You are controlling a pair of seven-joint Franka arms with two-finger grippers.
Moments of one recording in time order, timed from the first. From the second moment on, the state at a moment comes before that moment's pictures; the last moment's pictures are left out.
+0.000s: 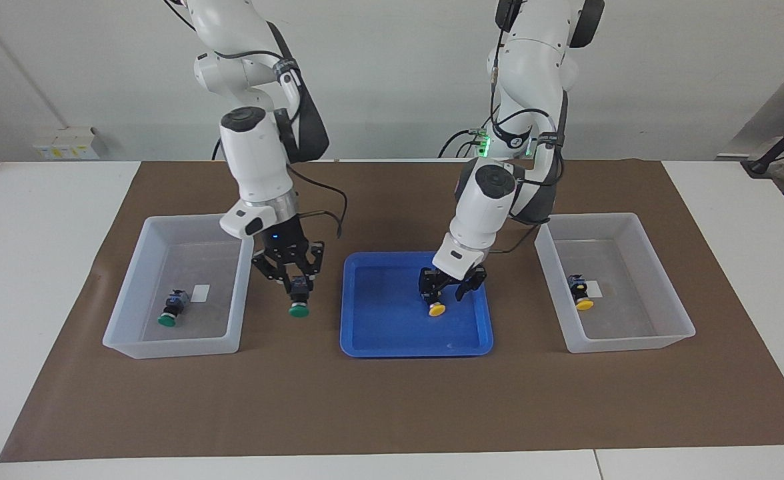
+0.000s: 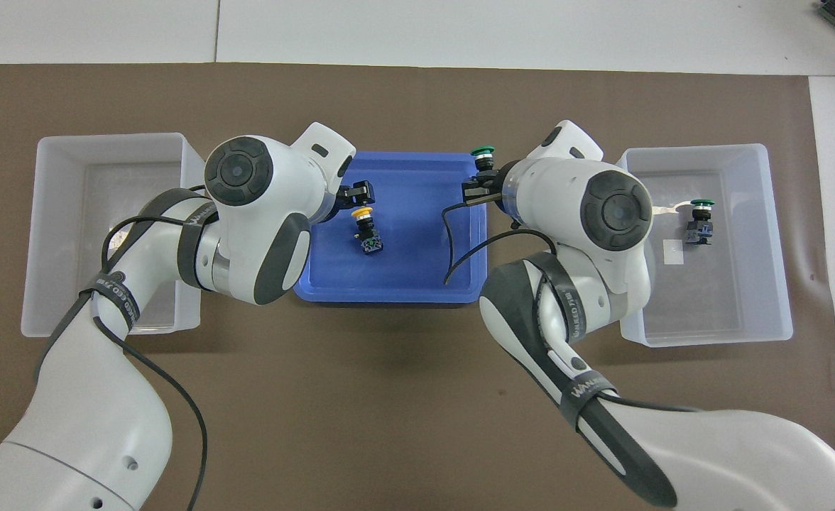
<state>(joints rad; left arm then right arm) -0.49 0.43 -0.02 -1.81 -0.12 2.44 -0.50 0.26 0.12 -0.04 -2.01 0.04 2.51 0.21</state>
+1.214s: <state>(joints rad) -0.50 0.43 0.01 -1.73 -0.12 2.36 -0.54 -0.05 0.21 -0.04 -2.17 0.05 2.59 -0.14</state>
